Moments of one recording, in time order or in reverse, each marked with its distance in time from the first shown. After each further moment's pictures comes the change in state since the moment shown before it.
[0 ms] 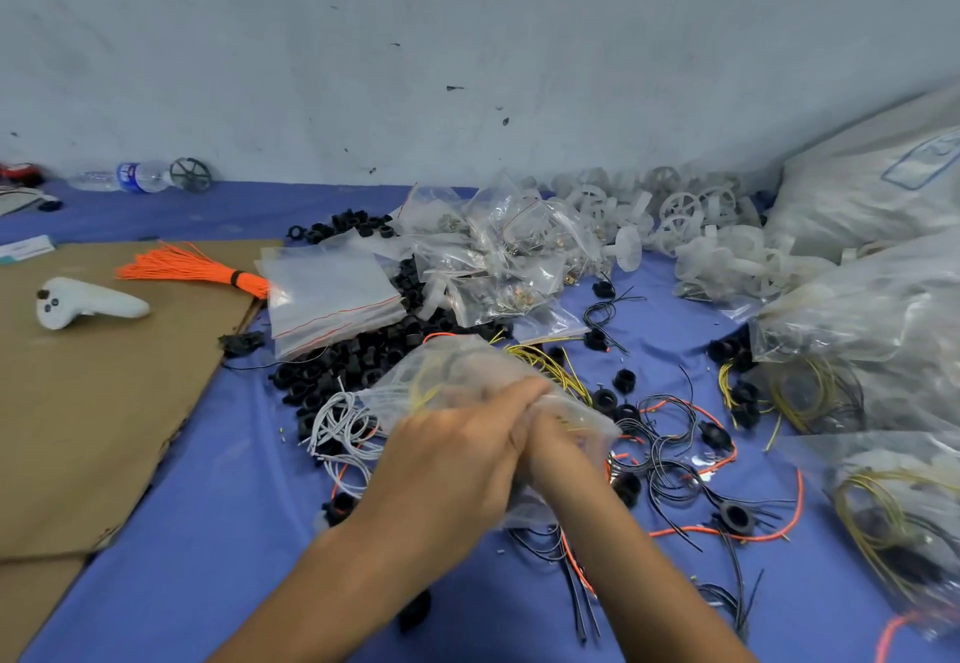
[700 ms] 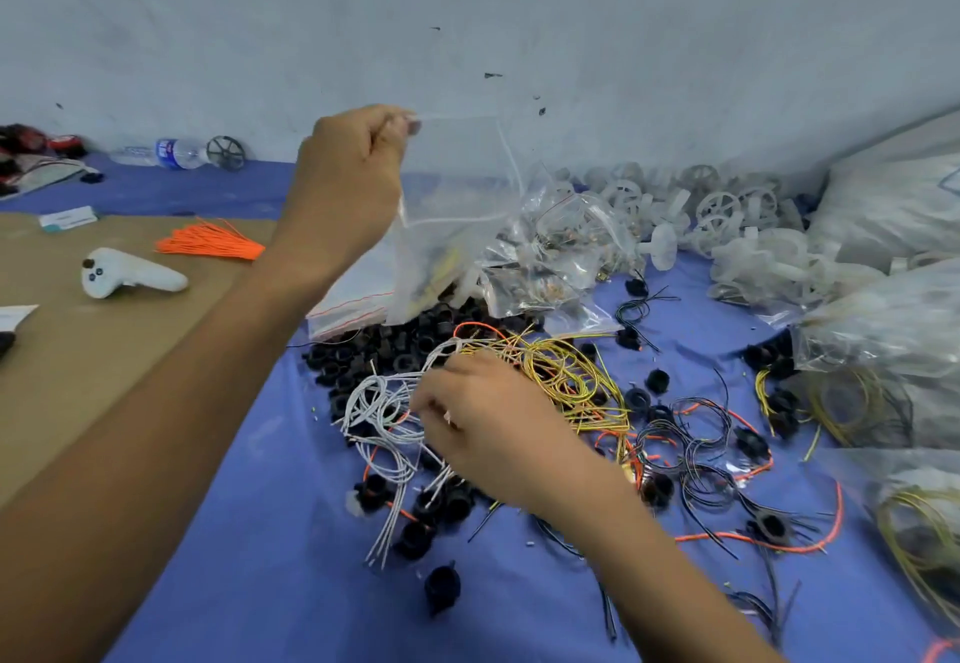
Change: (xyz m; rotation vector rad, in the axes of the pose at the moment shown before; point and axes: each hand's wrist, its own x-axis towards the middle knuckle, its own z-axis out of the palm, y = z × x) left_hand 0.123 -0.122 -0.082 -0.153 0.346 -0.386; right_hand 0.005 -0.057 -0.008 -0.197 0.480 -0.805
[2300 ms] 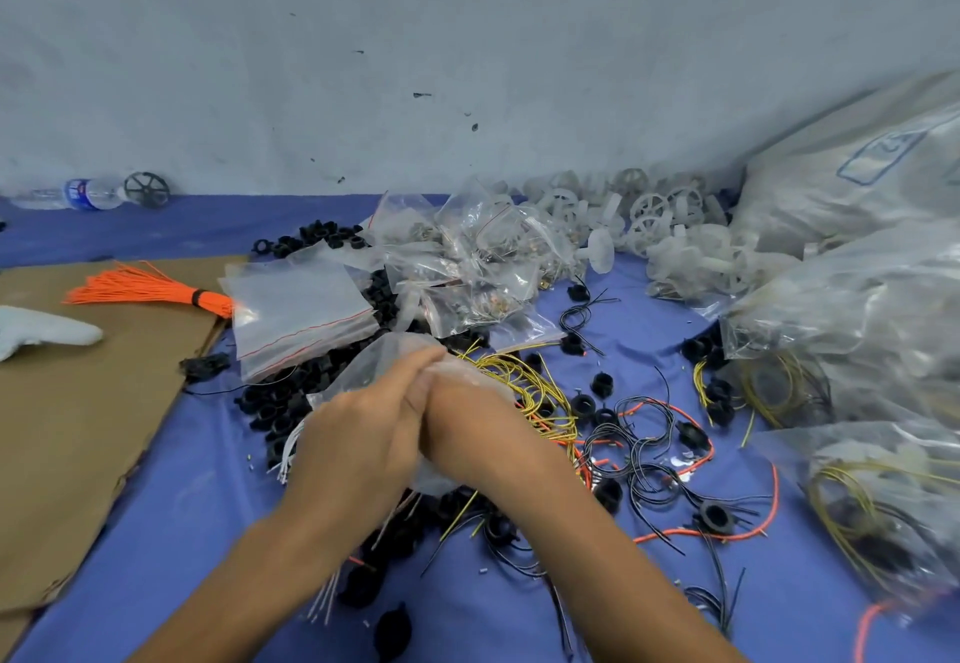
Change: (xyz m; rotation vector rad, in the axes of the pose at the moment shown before) left_hand -0.154 0.010 0.043 0.086 -0.246 0.100; right_hand 0.011 0.020 -0.018 0.007 -0.353 0.415
